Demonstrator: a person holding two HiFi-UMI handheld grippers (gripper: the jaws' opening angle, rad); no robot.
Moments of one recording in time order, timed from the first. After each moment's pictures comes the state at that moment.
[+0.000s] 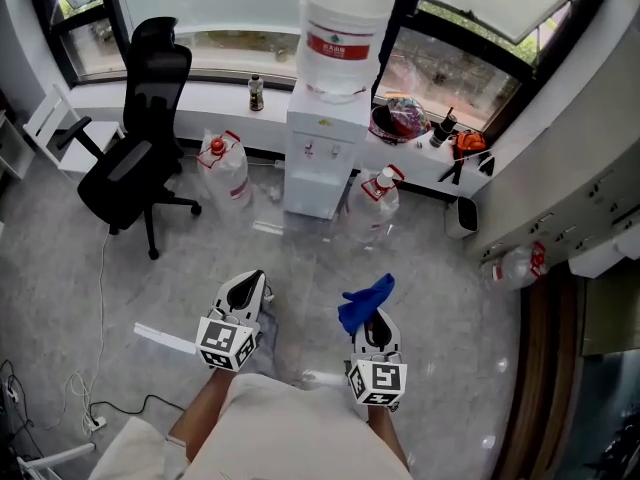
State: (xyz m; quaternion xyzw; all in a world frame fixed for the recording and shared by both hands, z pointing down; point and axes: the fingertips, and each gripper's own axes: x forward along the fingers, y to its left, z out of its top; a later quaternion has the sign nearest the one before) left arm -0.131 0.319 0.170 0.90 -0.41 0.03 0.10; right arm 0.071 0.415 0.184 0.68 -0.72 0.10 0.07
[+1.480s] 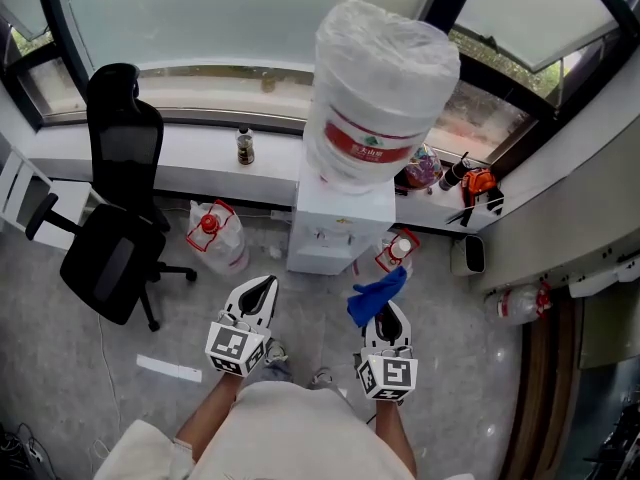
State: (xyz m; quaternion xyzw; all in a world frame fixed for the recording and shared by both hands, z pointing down) left arm -0.126 -0.061 0.144 0.93 -0.35 0.02 0.11; right arm 0.063 0.027 0.134 0.71 -0.69 0.08 0.07
